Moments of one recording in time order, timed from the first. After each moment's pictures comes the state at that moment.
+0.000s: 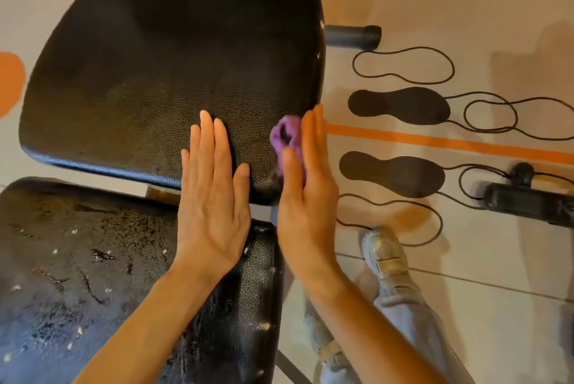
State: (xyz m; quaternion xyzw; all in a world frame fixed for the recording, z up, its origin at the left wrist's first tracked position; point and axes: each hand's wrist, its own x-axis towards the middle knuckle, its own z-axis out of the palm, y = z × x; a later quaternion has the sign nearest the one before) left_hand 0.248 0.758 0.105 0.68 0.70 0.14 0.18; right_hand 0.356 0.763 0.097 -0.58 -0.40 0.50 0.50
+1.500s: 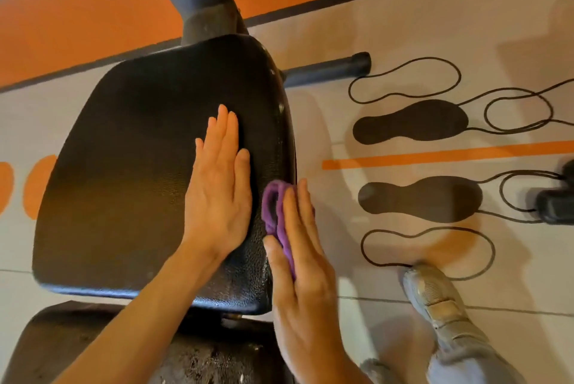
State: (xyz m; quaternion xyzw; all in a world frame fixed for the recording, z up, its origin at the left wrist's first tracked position) left_hand 0.274 0.894 0.105 0.74 0.63 0.13 0.19; right_hand 0.364 0.778 0.085 -0.58 -0.44 0.42 0.54
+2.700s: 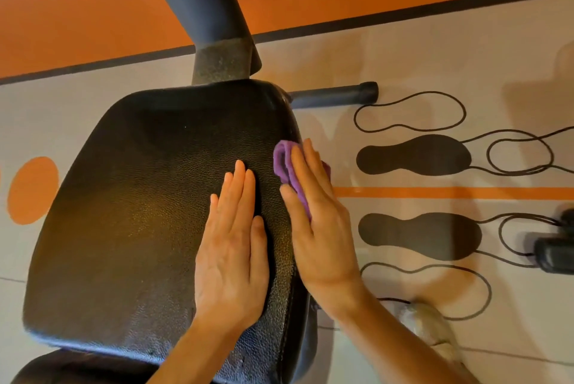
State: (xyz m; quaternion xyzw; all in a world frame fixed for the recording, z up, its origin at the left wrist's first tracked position) left_hand 0.279 0.896 0.108 0.73 0.64 0.16 0.18; right_hand 0.397 0.914 0.085 -0.55 -0.48 0.47 0.50
